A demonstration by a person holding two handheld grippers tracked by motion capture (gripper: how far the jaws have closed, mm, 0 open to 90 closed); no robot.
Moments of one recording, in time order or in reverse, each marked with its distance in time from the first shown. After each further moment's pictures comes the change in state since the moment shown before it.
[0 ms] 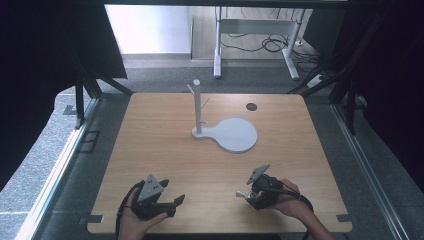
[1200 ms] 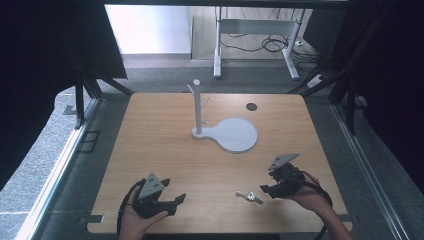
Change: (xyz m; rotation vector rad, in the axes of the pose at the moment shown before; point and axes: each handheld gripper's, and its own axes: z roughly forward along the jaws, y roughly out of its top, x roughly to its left) left arm 0.003 0.002 0.005 0.006 -0.017 -0.008; right arm -0.032 -0.017 -0.054 -0.152 -0.051 0.109
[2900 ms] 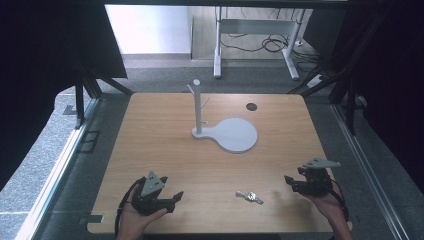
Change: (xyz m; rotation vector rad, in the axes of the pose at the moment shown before) left arm 0.007 0.000 0.008 0.035 0.049 0.038; right arm -0.048 -0.075 -0.008 -0.220 -0.211 0.327
